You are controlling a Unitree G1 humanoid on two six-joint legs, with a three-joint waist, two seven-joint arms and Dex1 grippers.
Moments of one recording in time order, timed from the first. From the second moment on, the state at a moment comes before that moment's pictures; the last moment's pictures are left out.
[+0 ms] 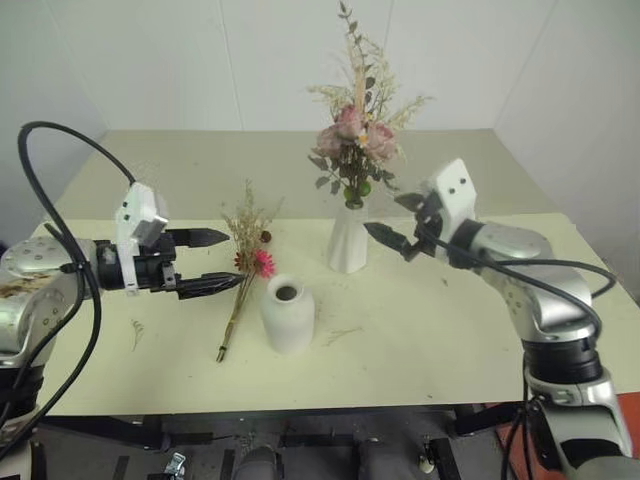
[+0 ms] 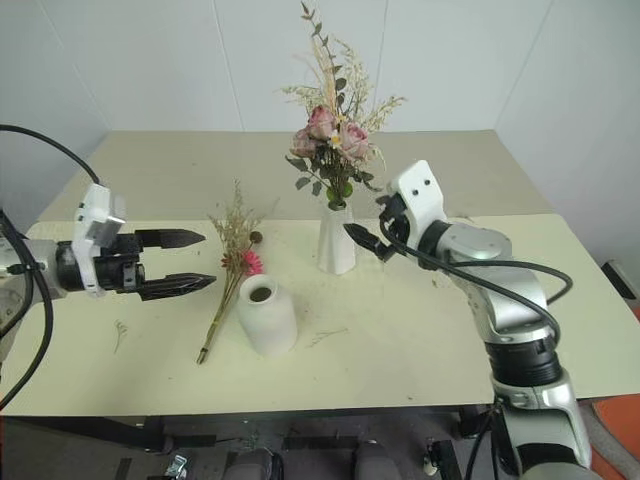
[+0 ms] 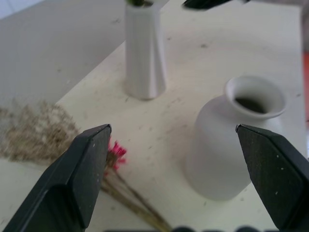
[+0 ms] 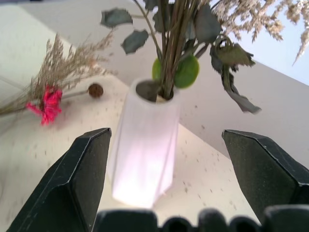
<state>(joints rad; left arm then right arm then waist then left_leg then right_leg) -0.44 1.01 0.13 -0.21 -0.58 0.74 -1.03 -0.66 -0.65 0.02 -0.25 0.34 0.73 0.65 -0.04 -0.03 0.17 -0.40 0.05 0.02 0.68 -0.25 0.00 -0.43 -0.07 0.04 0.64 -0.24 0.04</state>
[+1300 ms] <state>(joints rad) -0.87 0.85 -0.29 -0.04 -0.30 1.34 -0.72 -0.53 -0.85 -0.10 -0.38 0.49 0.59 0.96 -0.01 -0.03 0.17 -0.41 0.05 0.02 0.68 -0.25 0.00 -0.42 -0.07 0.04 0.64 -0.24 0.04</state>
